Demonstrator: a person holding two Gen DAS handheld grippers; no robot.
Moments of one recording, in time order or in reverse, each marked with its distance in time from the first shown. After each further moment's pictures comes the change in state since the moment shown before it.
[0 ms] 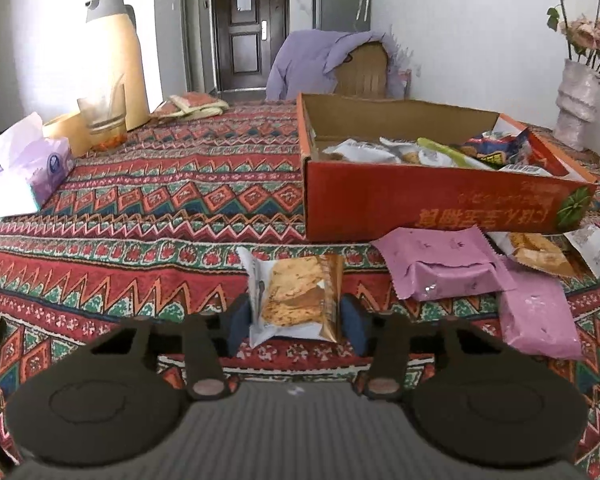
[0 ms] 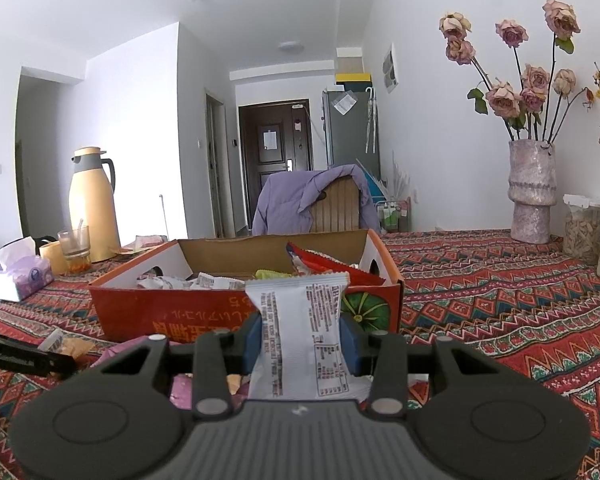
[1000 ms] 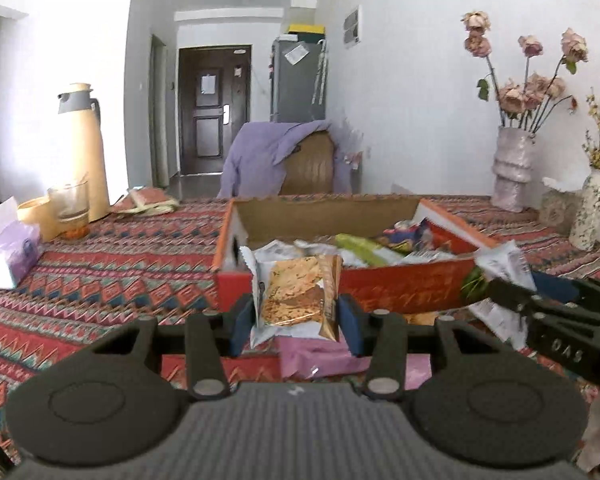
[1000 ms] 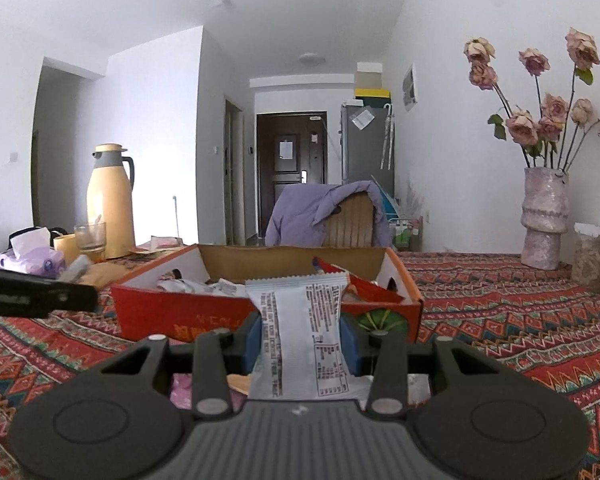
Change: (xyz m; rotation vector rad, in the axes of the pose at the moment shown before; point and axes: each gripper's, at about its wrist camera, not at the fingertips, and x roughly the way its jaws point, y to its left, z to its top) left arm -0.060 -0.053 0.014 0.037 -0.277 -0.125; right arm -0.012 0.021 0.005 -0.070 -0.038 0.030
